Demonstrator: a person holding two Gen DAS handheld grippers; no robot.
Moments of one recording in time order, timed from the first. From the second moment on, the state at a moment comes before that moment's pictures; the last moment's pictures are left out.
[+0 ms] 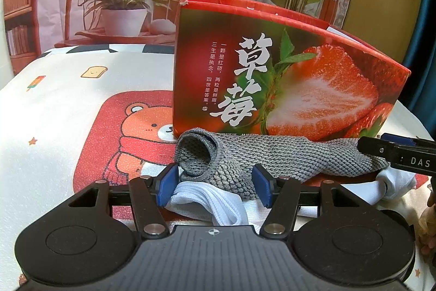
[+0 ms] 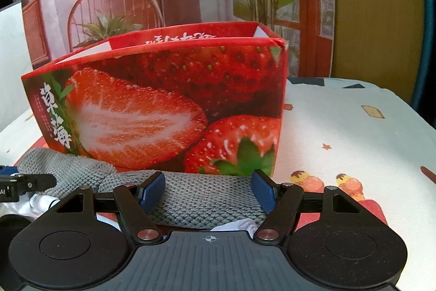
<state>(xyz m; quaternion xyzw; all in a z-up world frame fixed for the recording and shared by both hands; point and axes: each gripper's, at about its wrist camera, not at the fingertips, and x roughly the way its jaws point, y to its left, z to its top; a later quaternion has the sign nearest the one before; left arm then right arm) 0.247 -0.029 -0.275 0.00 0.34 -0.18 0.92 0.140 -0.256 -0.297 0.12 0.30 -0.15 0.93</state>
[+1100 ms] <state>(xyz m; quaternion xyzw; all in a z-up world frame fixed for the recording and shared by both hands) 0.311 -0.012 -0.258 -0.09 0.45 -0.20 0.87 0.164 -0.304 -0.297 0.23 0.38 -0.10 0.89</state>
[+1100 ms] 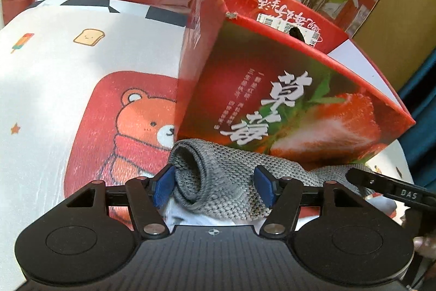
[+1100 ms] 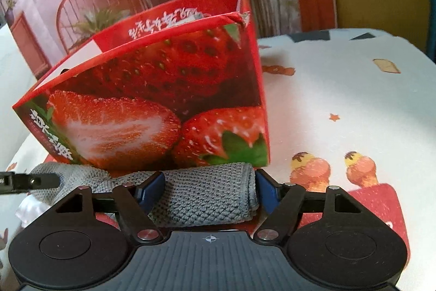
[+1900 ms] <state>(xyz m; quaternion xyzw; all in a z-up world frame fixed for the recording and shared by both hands) 0.247 -0.024 -0.174 -0.03 0.28 -0.24 0.93 0.155 -0.305 -0.222 0.30 0.37 -0.04 0.88</state>
